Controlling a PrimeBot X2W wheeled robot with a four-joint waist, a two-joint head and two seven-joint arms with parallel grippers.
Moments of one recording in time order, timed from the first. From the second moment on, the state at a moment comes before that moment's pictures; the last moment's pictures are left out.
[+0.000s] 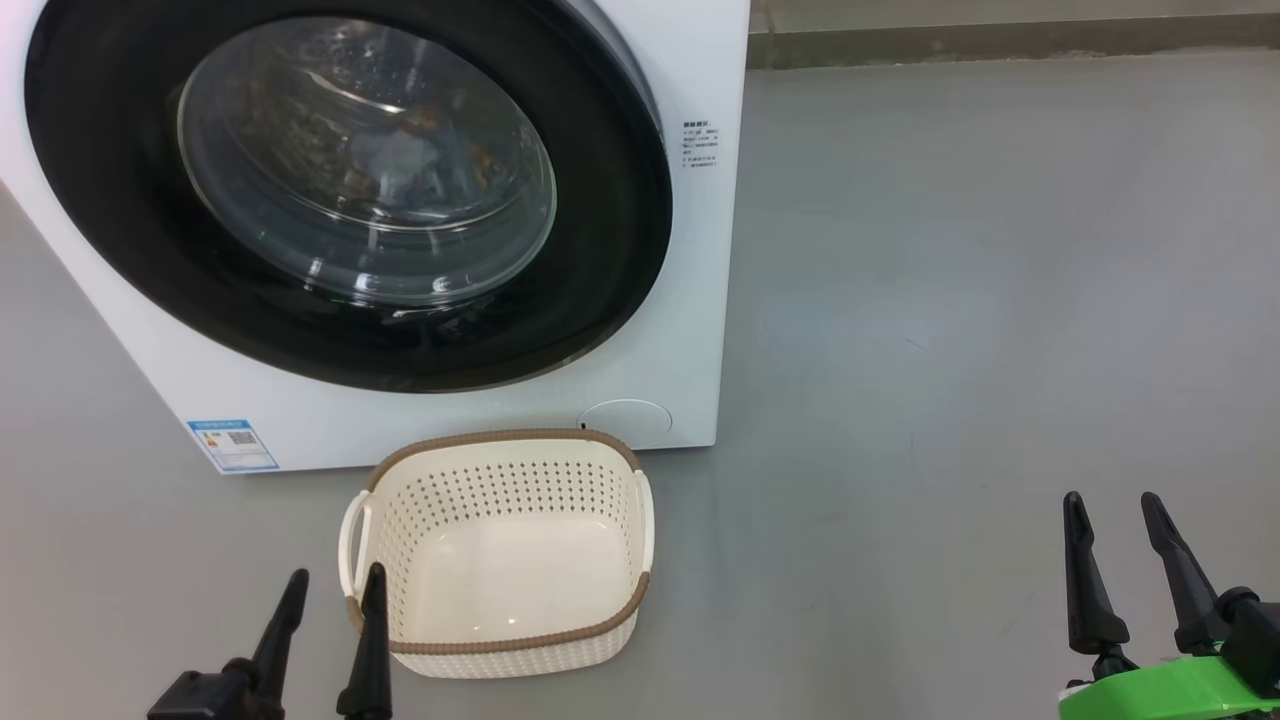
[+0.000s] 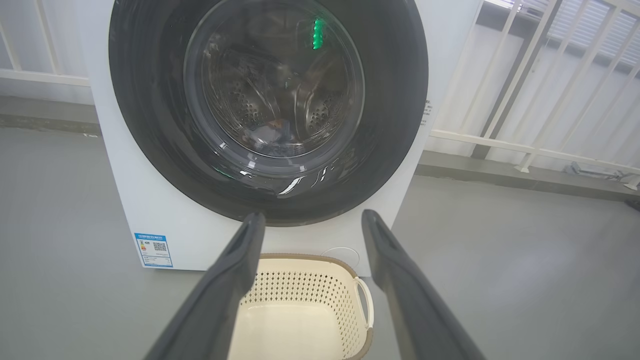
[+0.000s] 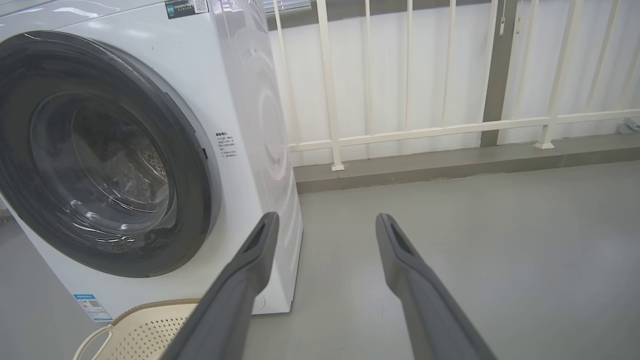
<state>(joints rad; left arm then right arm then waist) 0.05 0.05 -0.08 0.13 -0.31 -0.13 -0.26 0.02 -0.04 -0.19 0.07 0.19 0.14 -0.26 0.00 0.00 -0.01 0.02</state>
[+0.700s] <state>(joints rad) 0.05 0.05 -0.08 0.13 -0.32 -0.13 -0.26 0.02 -0.04 -0.19 0.08 0.19 0.14 -0.26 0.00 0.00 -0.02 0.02</state>
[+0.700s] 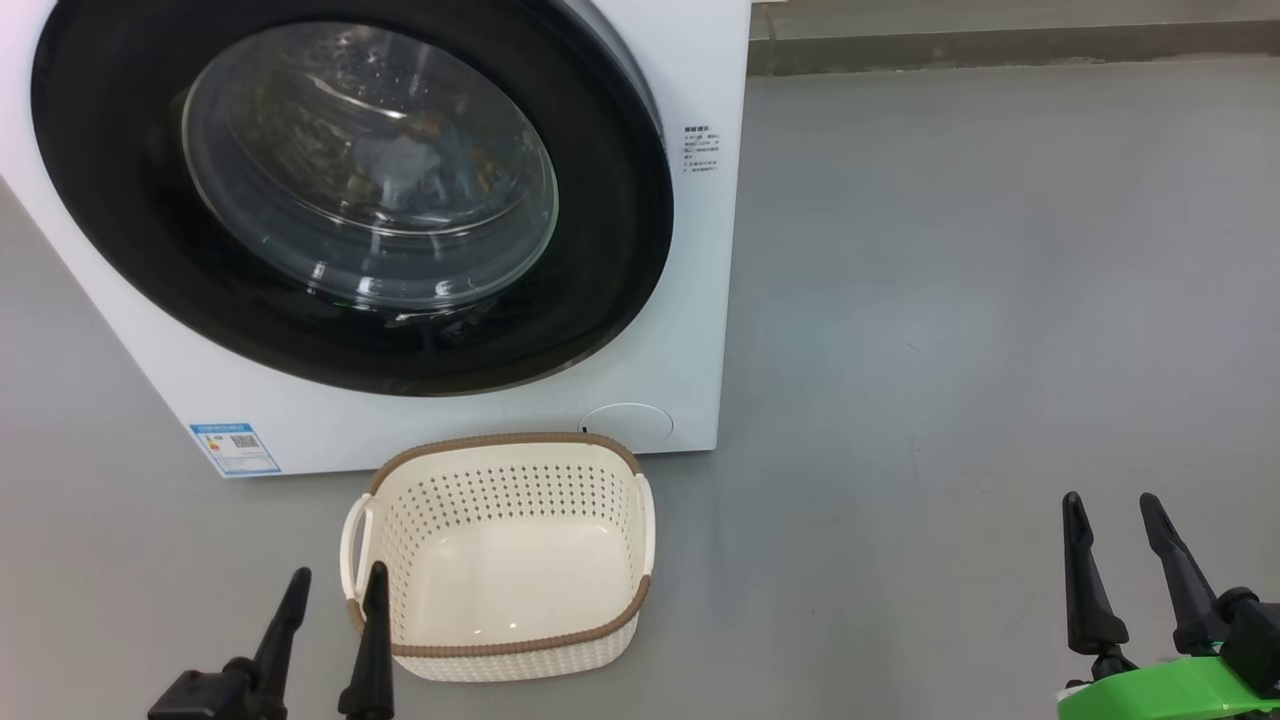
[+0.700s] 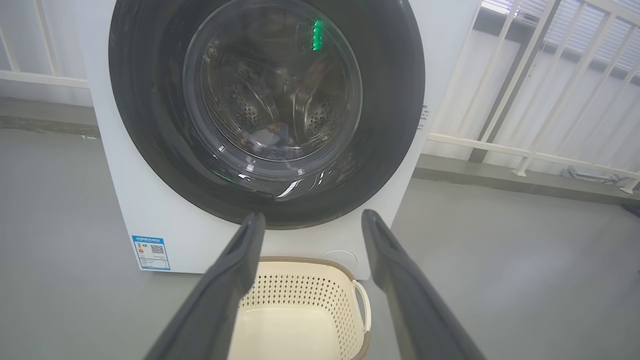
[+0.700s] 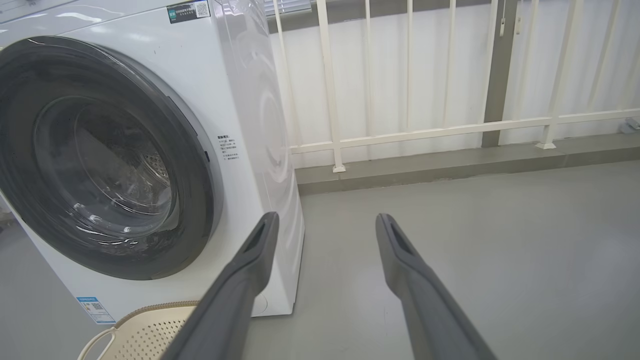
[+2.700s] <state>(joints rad) 0.05 0.05 -0.06 0.21 -0.83 -0.13 -0.13 0.02 -0.03 -0.17 0.19 0.71 0.14 -0.12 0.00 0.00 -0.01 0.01</state>
